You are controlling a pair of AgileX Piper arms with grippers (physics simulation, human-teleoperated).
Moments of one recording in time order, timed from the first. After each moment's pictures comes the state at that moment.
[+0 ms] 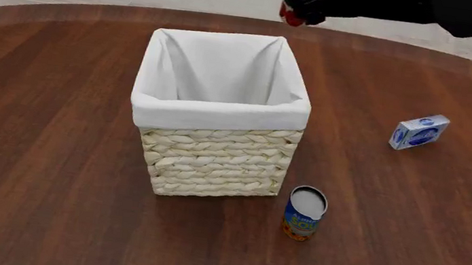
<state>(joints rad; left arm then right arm) 0.00 0.01 0.00 0.00 0.00 0.50 1.48 -1.34 0.25 -0.24</state>
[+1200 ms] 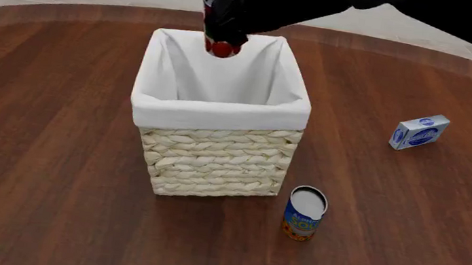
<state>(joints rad) 0.00 0.01 0.00 0.00 0.00 0.72 1.67 -1.59 0.56 -0.27</state>
